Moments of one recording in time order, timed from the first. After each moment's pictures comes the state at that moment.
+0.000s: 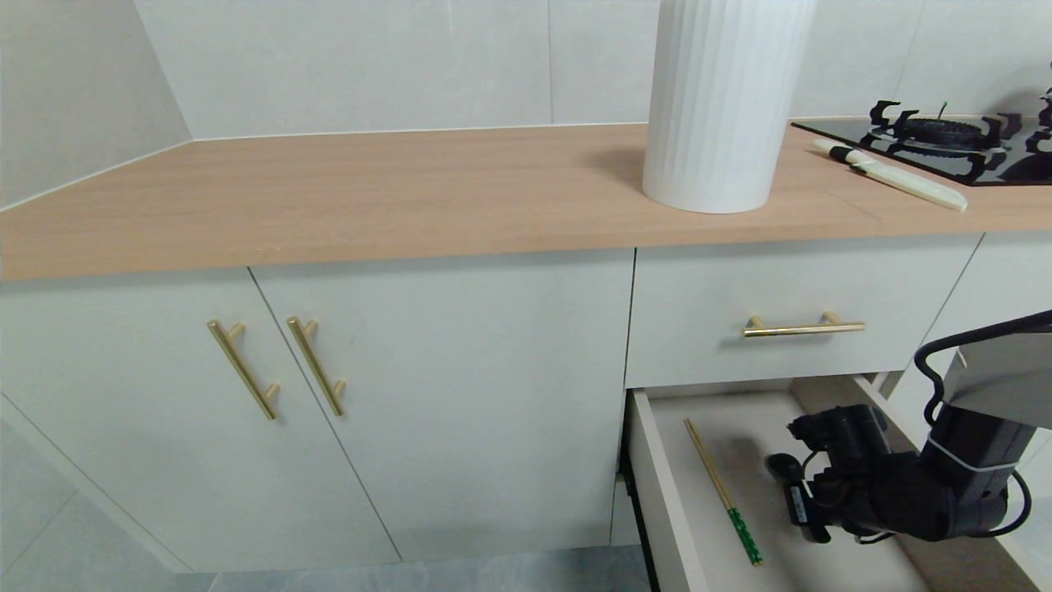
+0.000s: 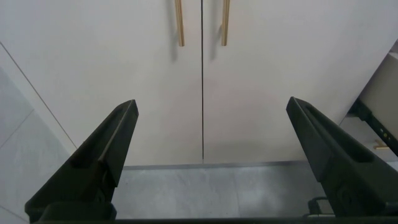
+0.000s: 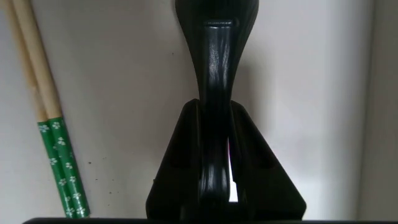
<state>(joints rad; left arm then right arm) 0.00 0.00 0.00 0.00 0.03 0.00 0.12 2.29 -0.65 -0.69 -0.15 0.09</state>
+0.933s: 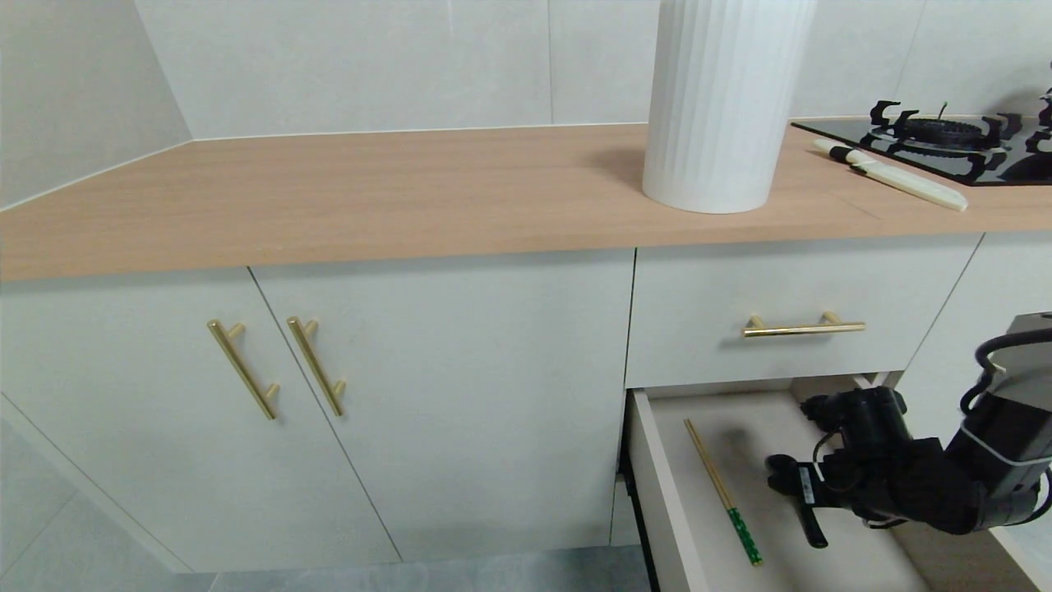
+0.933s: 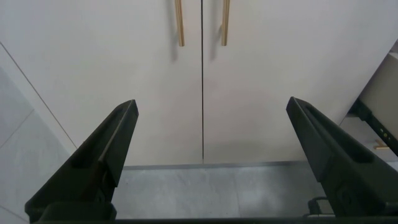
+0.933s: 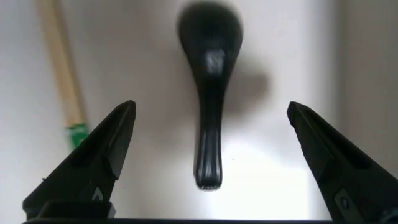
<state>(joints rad) 0.00 0.00 0.00 0.00 0.03 0.00 0.12 2.16 -0.62 -0.68 -0.15 0.10</state>
